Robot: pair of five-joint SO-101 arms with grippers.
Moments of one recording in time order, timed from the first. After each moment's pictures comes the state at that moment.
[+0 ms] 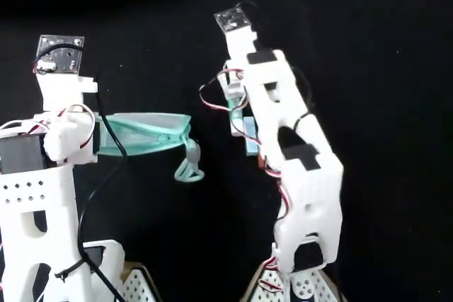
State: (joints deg) left arm -12.4 -38.1 22.7 88.0 -9.1; right arm -12.2 34.9 -14.2 57.5 10.2
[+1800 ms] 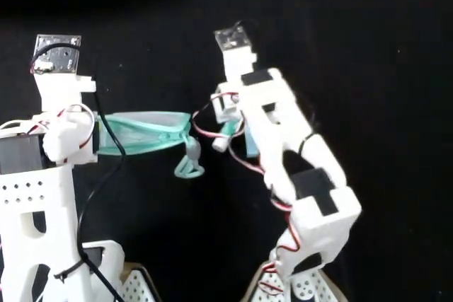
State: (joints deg) left arm -12.4 -38.1 22.8 88.0 -8.4; right arm -16.7 15.1 11.8 56.1 -3.5
